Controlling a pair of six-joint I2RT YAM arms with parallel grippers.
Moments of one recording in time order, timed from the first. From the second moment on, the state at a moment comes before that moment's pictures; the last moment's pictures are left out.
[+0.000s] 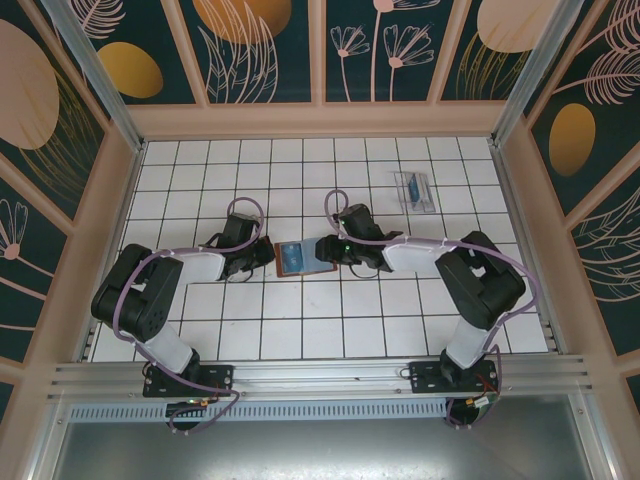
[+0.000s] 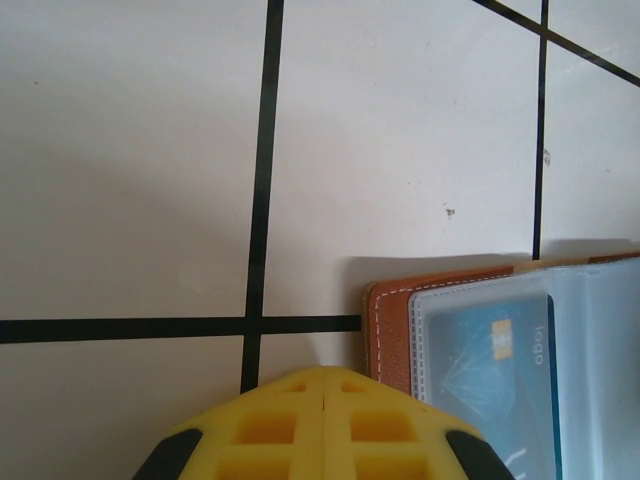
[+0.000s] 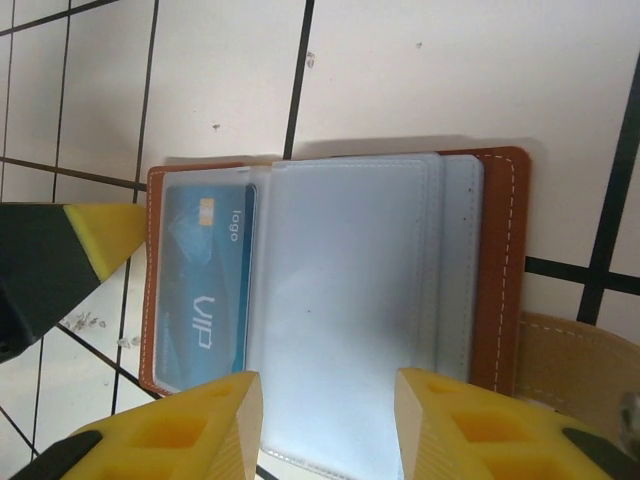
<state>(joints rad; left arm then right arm) -0.40 1.65 0.66 0.10 0.20 -0.68 0.69 1.73 0.88 0.02 -0.27 0.68</state>
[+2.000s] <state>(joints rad) -0.41 1.64 0.65 0.10 0.18 -0.68 0.71 1.92 0.94 0.36 -0.64 0.82</state>
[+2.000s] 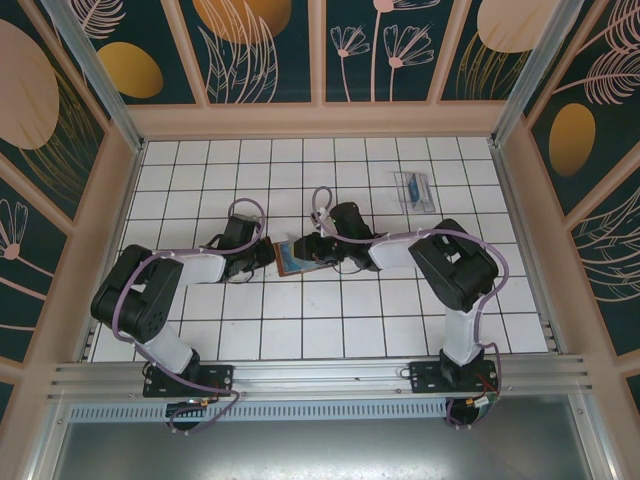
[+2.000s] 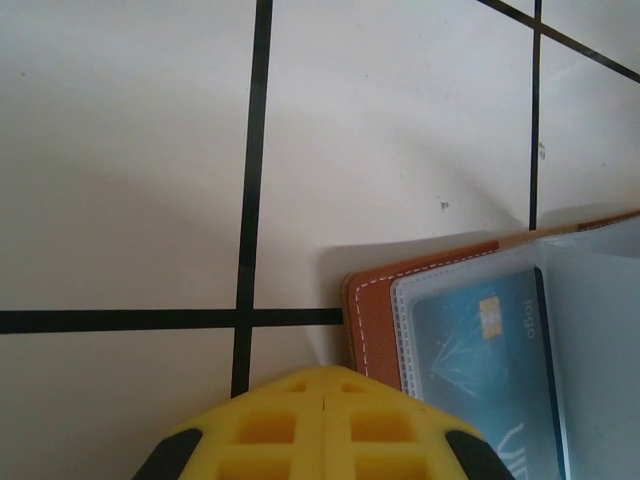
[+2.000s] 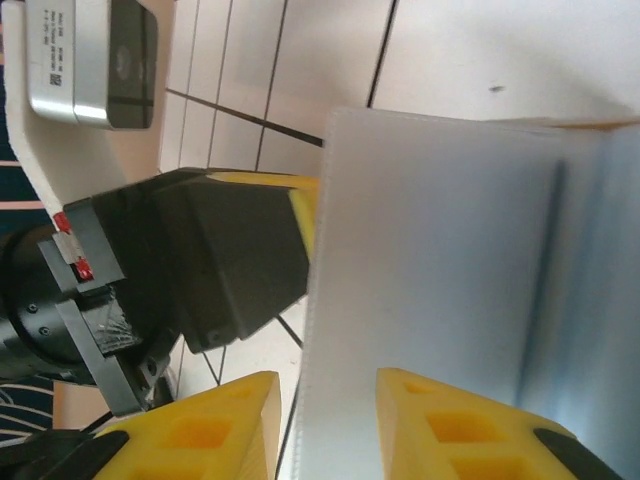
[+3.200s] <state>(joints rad) -0.42 1.38 0.62 0.02 0.10 -0.69 0.19 1.65 1.26 -0.29 0.08 0.29</state>
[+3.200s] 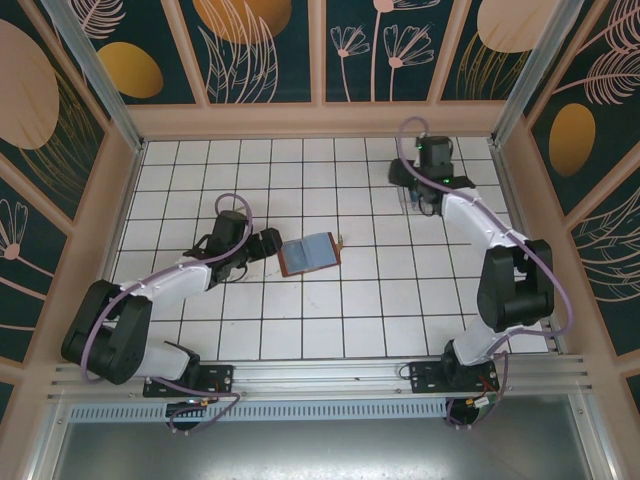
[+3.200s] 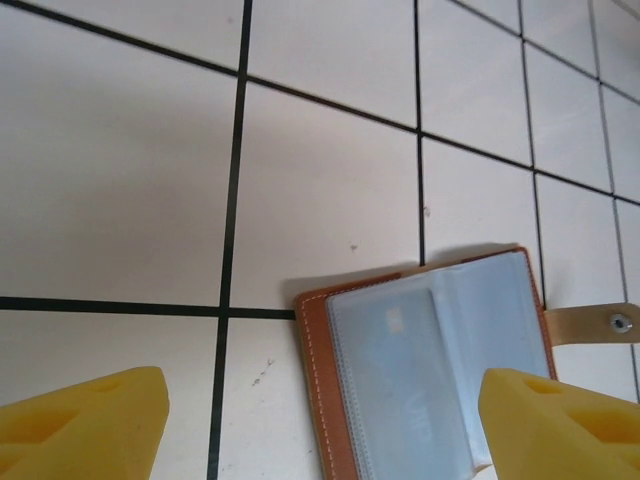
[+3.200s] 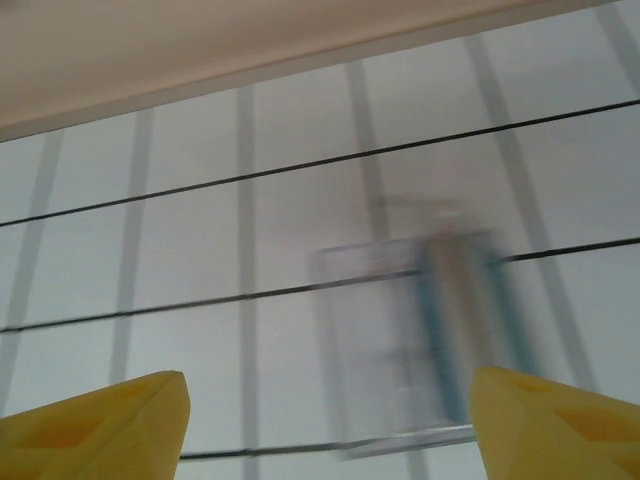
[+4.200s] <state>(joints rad) -0.42 1.38 0.56 0.02 0.10 -0.68 0.04 1.97 1.47 -0.50 0.04 0.16</state>
